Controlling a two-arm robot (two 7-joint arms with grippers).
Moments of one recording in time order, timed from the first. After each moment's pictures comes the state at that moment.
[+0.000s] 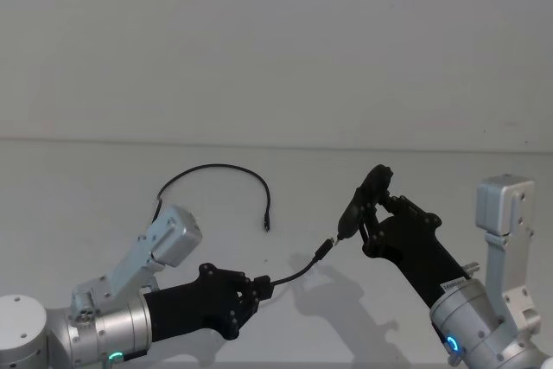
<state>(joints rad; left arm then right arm) -0.44 0.46 0.56 -1.41 -0.45 0.05 -0.73 0.12 0.21 -0.25 -1.70 0.32 0.04 0.20</state>
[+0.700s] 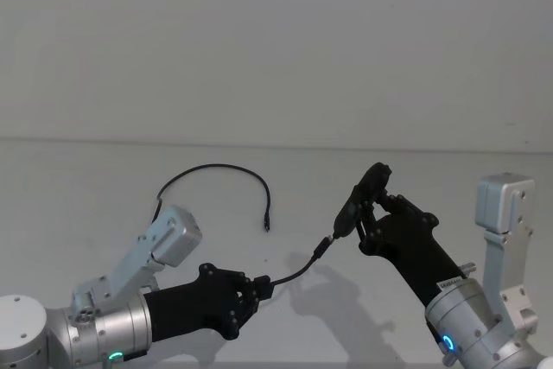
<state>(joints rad) -0.44 0.46 0.56 -1.41 -0.45 0.05 -0.73 0.12 0.19 -0.25 -1.71 0.33 0.06 0.20</state>
